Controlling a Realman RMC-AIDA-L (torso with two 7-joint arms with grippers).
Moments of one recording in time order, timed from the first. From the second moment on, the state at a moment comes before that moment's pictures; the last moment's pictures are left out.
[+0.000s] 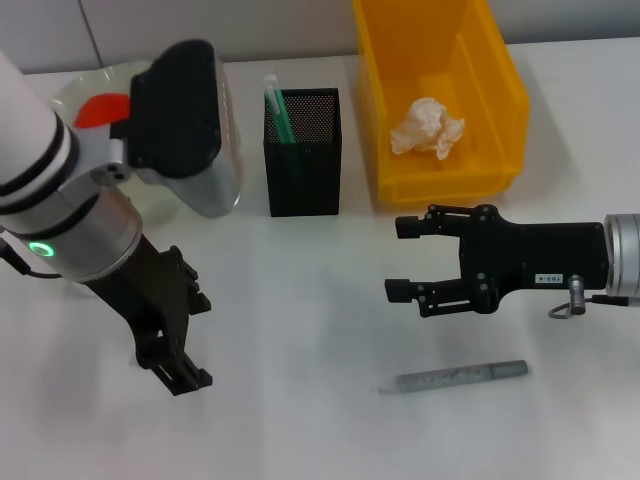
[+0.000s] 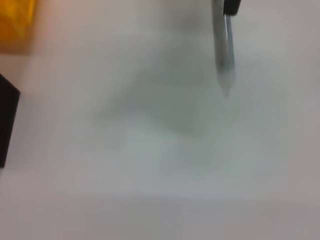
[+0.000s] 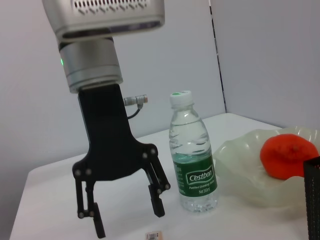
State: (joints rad) left arm -0.72 -2.08 1.54 1.40 2.53 1.83 -2.13; right arm 0.47 2.05 -0.84 -0.57 -1.85 -1.61 1.20
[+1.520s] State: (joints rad) left arm -0.79 -2.08 1.63 1.16 2.65 1.69 -1.98; right arm 0.48 2.07 -0.85 -0.57 -1.87 -1.60 1.23
